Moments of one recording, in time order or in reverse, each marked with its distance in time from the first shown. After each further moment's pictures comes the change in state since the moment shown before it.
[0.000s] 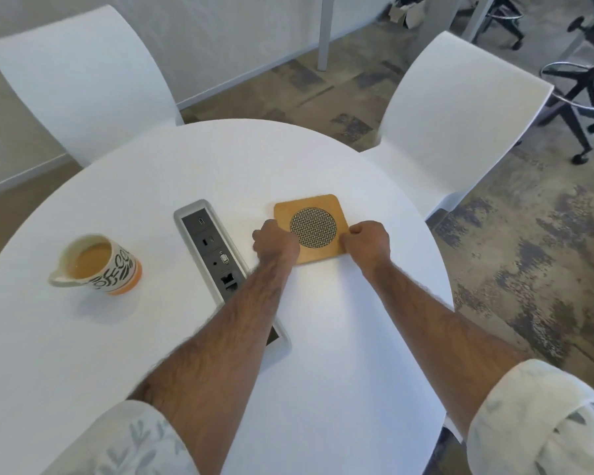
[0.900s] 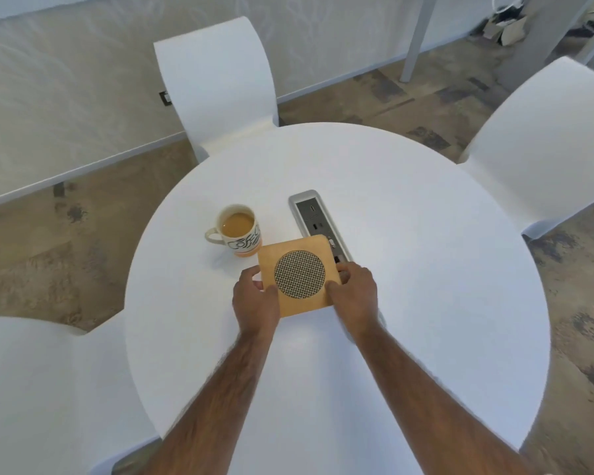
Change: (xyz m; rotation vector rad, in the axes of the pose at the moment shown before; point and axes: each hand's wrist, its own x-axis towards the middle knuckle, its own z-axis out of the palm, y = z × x) left_hand -0.073 -0.183 -0.192 -0.270 0.303 -0.034; right_hand -0.192 -0.065 0.138 0.047 -0.174 -0.156
